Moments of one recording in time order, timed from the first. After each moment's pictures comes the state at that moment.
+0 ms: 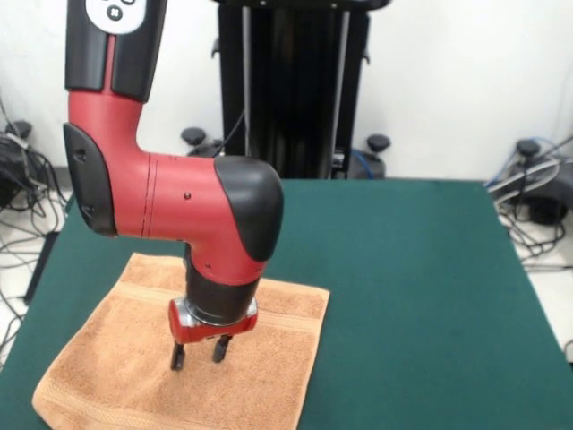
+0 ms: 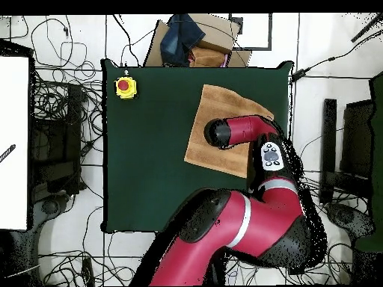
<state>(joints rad) -0.41 -0.06 0.18 1.02 -0.66 0.59 1.44</state>
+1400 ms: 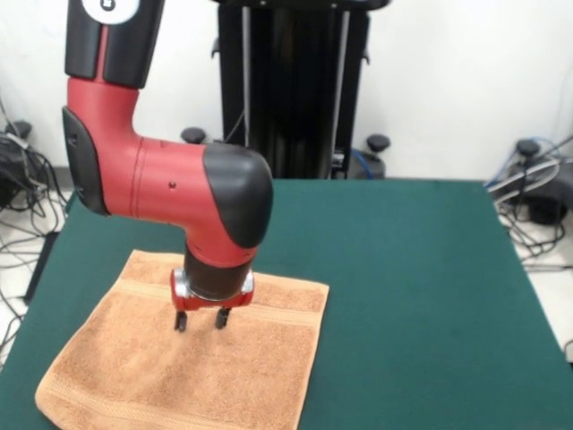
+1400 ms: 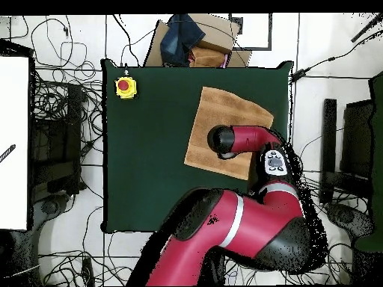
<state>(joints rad) -0.39 -0.05 0.06 1.10 -0.45 0.62 1.47</state>
